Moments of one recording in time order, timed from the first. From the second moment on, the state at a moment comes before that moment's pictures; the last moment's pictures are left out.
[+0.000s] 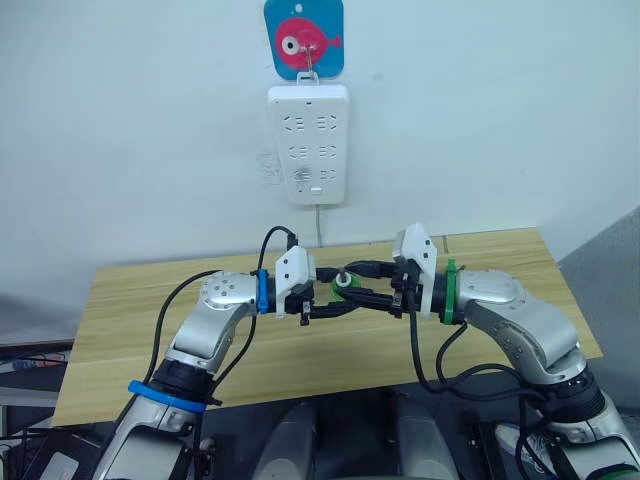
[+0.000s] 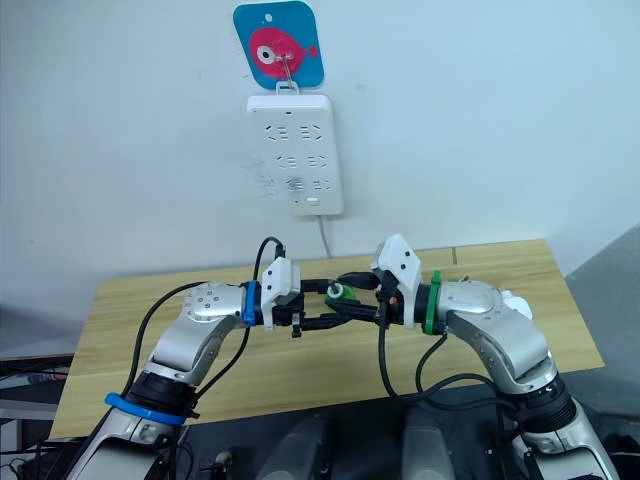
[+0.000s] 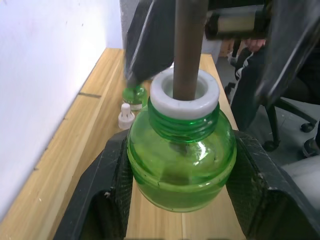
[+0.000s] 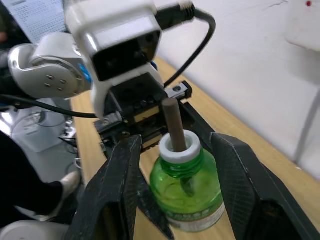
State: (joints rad) left arm -0.43 0.44 -0.21 0.06 -0.27 0.10 -1.16; right arm -0.42 -0.48 0.25 -0.39 0.48 0.67 0.76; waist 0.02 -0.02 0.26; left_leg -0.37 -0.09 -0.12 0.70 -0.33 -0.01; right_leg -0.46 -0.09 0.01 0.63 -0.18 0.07
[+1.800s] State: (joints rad) left arm -0.36 0.09 -0.20 -0.06 -0.18 -0.02 -0.62; right arm -0.37 -0.13 -0.33 -0.32 1.59 0.97 -0.25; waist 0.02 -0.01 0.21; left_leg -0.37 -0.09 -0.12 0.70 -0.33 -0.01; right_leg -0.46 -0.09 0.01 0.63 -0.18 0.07
